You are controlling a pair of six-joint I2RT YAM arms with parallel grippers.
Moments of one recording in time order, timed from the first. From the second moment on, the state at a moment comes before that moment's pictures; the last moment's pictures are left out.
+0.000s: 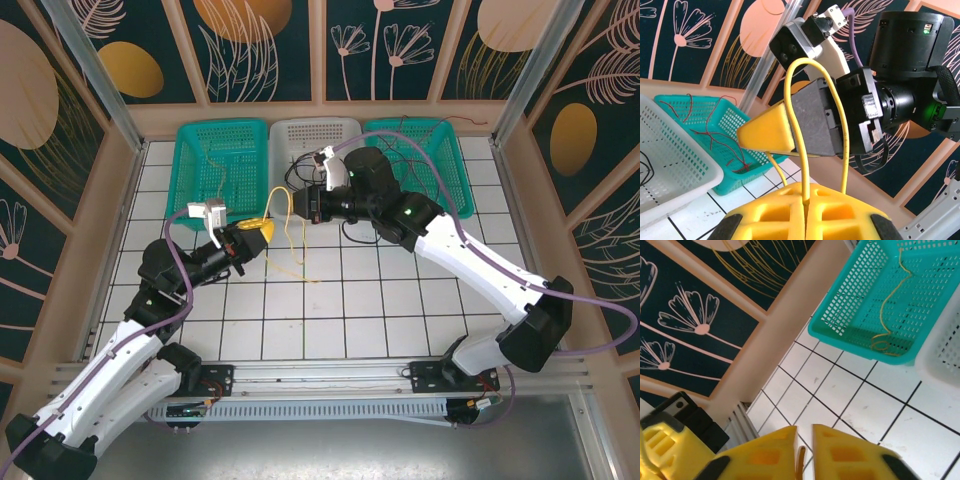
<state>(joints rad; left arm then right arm) -0.52 0.69 0.58 0.24 0.49 -0.59 0.81 1.42 1.39 -0.37 -0.36 0.57</state>
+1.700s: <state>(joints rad) -0.65 0.79 0.65 -0.04 0.14 -0.54 -0.02 1.02 1.33 -0.30 -0.34 0.93</state>
